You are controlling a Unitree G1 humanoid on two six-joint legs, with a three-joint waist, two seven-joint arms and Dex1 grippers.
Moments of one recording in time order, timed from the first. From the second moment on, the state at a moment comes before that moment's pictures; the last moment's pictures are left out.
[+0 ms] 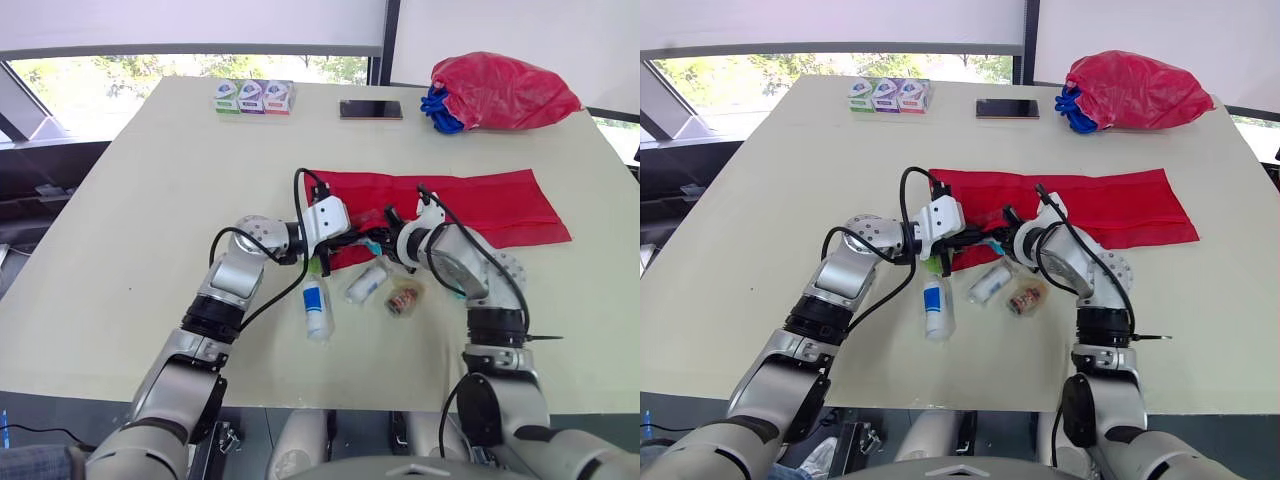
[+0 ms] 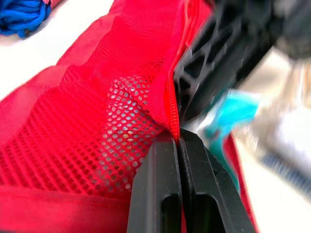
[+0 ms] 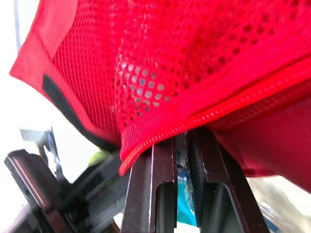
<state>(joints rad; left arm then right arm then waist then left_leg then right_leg) -0.65 0.42 -0.22 0.26 -0.01 0.17 -1.02 -0.62 0.14 -0.24 0.10 1.50 0.87 -0.90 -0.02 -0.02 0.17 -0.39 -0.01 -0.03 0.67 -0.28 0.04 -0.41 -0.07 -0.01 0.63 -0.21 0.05</state>
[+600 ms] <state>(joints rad) -0.73 0.41 -0.21 0.46 -0.04 0.14 -1.07 -0.51 -0.07 -0.12 -0.04 1.50 1.08 -0.76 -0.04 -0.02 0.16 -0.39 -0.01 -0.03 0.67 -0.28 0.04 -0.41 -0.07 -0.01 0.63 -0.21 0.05</state>
